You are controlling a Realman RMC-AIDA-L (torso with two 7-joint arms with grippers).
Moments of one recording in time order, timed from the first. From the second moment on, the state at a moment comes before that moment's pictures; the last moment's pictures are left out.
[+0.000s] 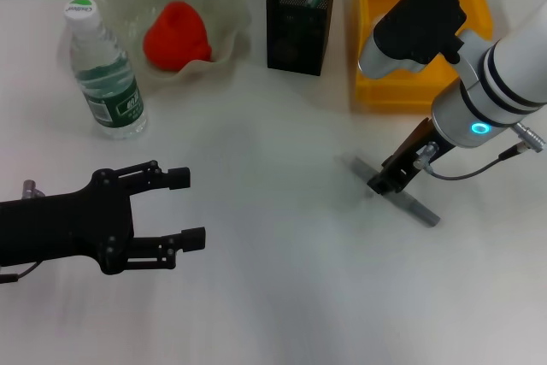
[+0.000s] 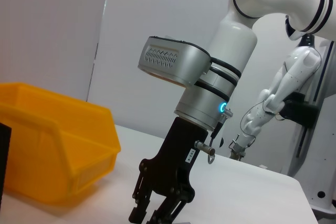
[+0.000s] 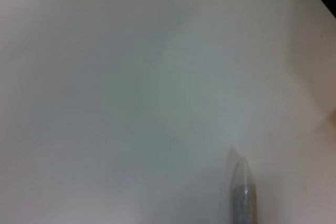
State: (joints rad) left arm -0.40 -2.00 0.73 0.50 1.91 1.81 -1.13; right arm 0.70 2.09 -1.58 -1.10 -2.60 -1.32 2.61
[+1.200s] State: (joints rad) left arm -0.40 -2.00 0.73 0.50 1.91 1.81 -1.13; right arm 0.71 2.08 -1.57 -1.11 -2.60 -1.31 2.61
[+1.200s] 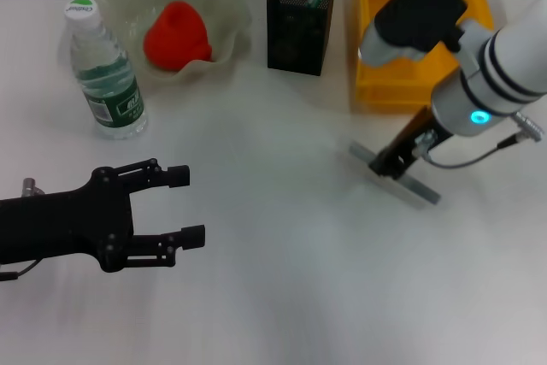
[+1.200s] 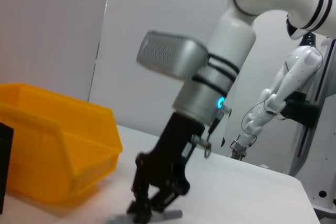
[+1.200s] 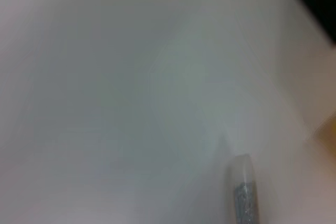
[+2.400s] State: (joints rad) left arm -0.40 -2.02 0.73 0.50 1.91 1.82 -1.05; right arm 0.81 2.08 -1.11 -0.56 -1.25 -0.85 1.26
